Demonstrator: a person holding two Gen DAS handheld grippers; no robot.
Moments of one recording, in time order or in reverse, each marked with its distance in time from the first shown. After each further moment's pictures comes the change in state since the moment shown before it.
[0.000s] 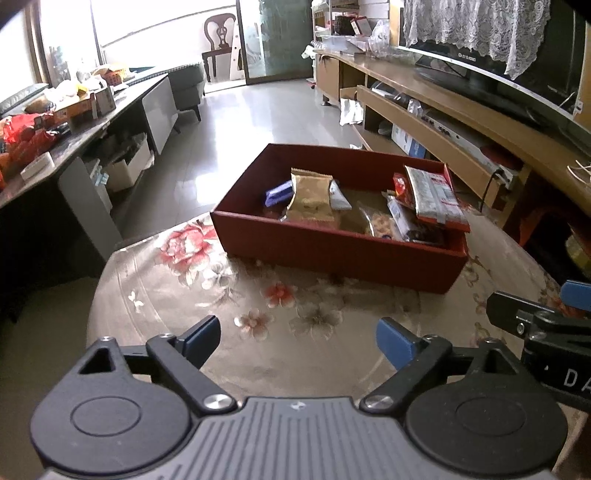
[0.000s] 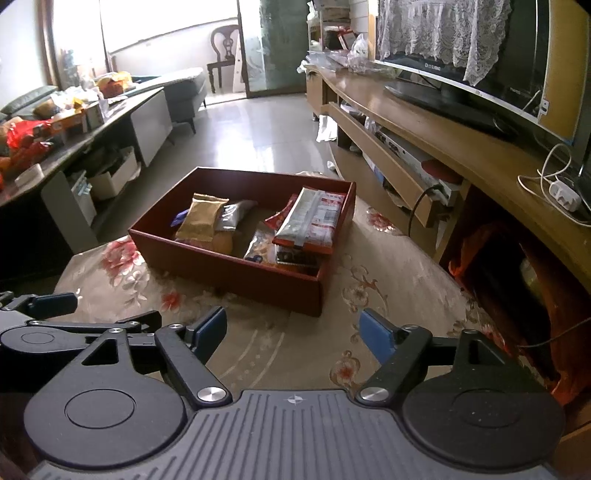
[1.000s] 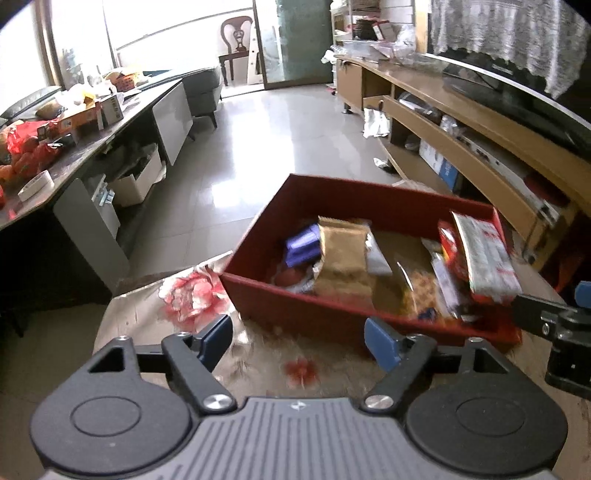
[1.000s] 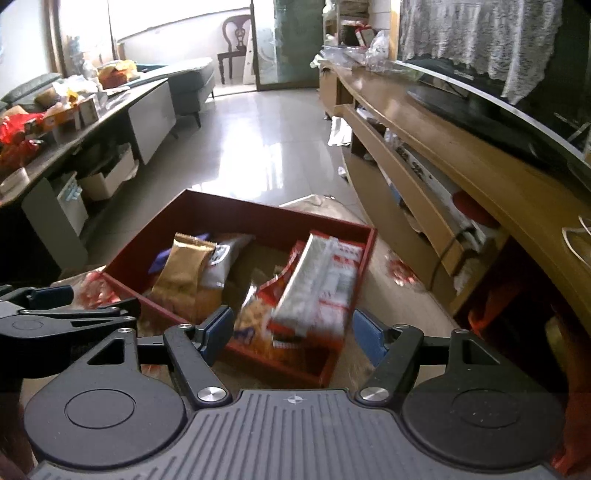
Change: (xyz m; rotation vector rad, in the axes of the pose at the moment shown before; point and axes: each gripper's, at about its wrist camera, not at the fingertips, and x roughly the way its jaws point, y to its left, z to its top) left arm 0.053 0.010 0.062 -0.011 -0.017 0.061; right arm 0.057 0.000 0.068 -0.041 0.024 0.019
